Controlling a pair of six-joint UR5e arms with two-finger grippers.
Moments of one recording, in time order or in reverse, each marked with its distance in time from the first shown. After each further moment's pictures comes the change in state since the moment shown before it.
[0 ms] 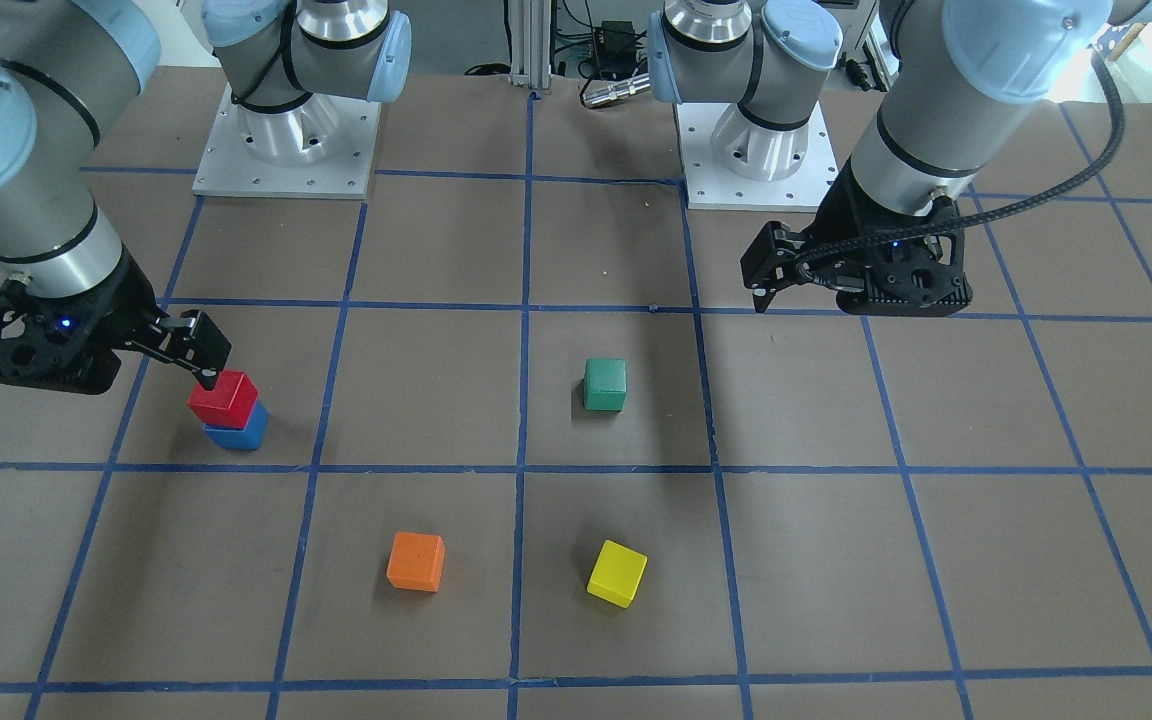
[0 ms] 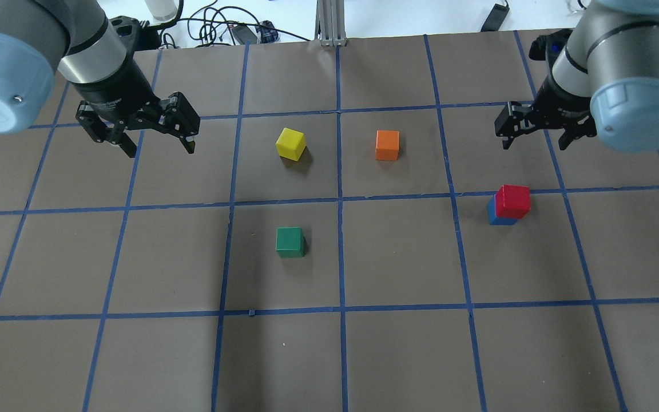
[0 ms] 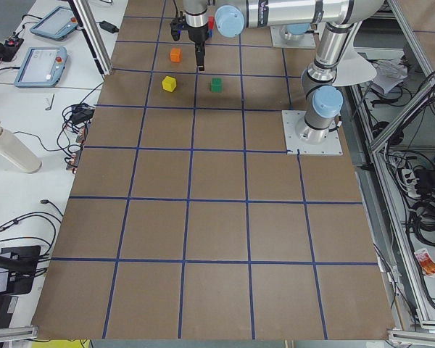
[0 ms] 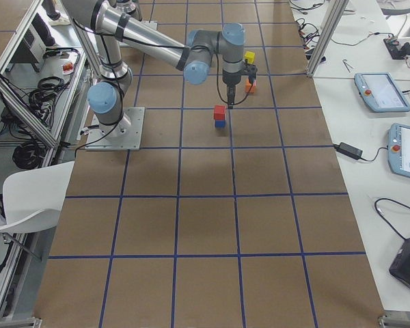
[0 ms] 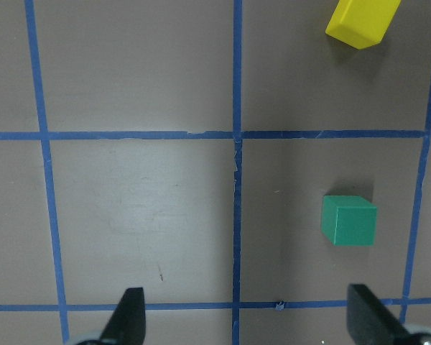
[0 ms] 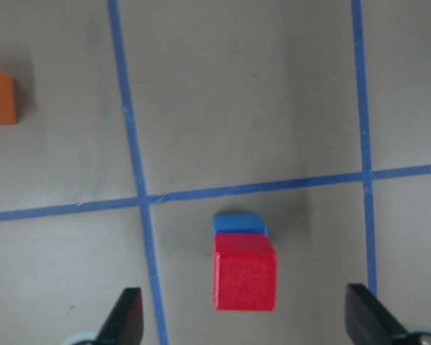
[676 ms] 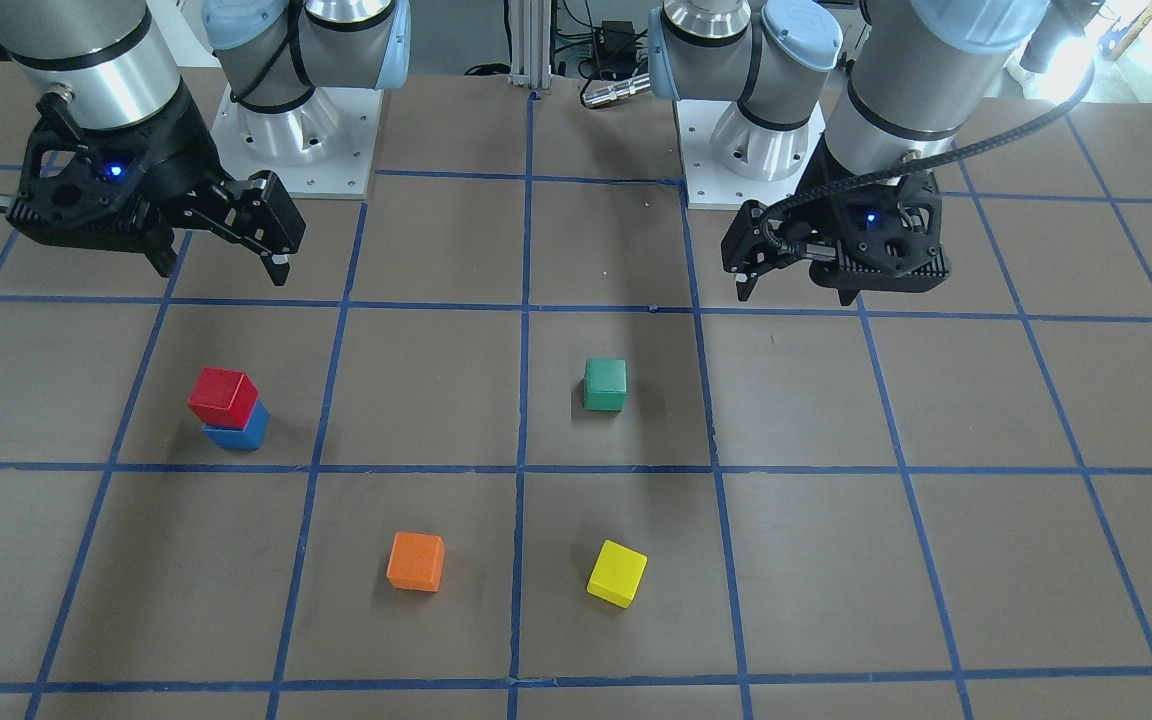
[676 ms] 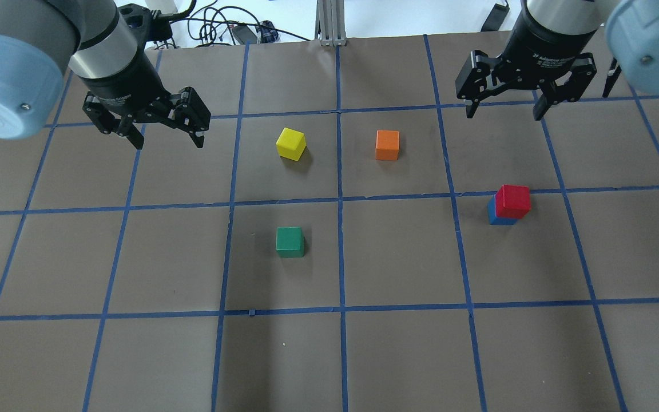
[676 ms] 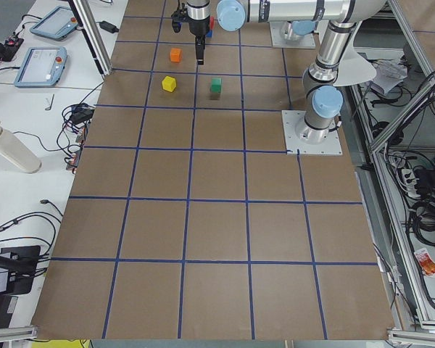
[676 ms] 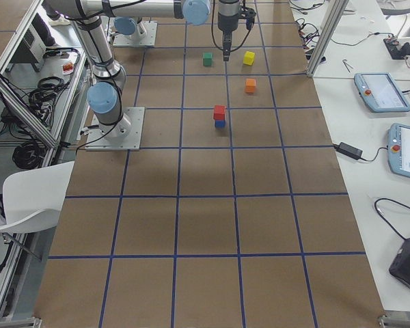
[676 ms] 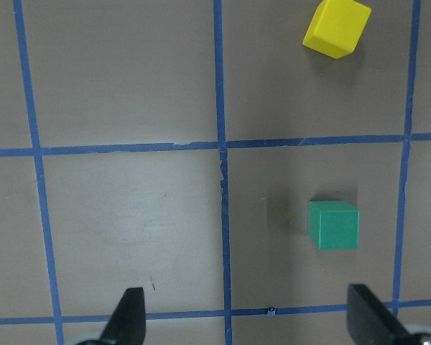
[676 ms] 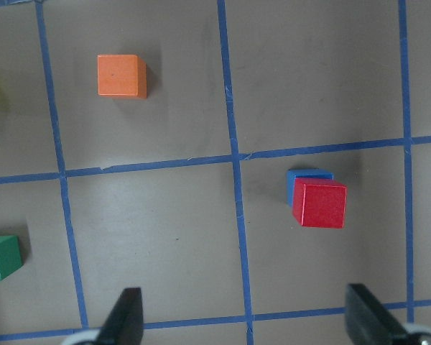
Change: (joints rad) left arm -0.049 0.023 0.004 0.032 0.026 -0.005; right arm 0.128 -0.070 -0.188 0.246 0.040 0.120
